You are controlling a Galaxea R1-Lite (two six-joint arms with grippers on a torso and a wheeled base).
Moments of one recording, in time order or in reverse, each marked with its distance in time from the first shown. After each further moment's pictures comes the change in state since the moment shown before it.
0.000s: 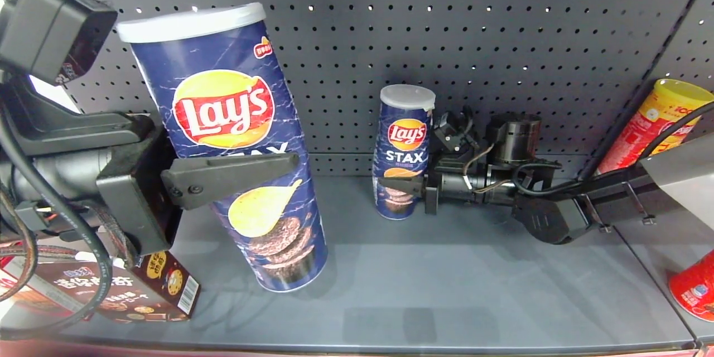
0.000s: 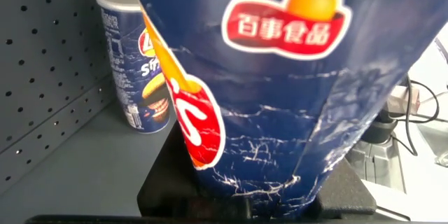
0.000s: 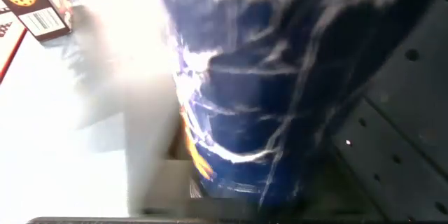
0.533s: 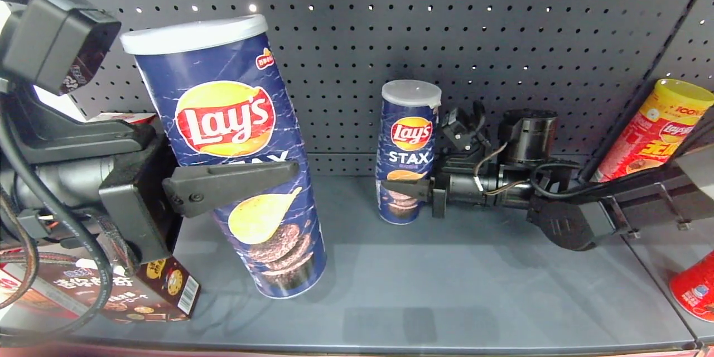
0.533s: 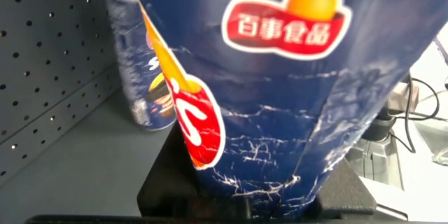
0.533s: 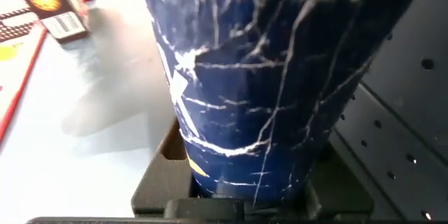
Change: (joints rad) left arm 0.000 -0.006 0.018 0.000 0.000 0.001; right arm 0.014 -0.093 0.087 0.001 -0.010 0.000
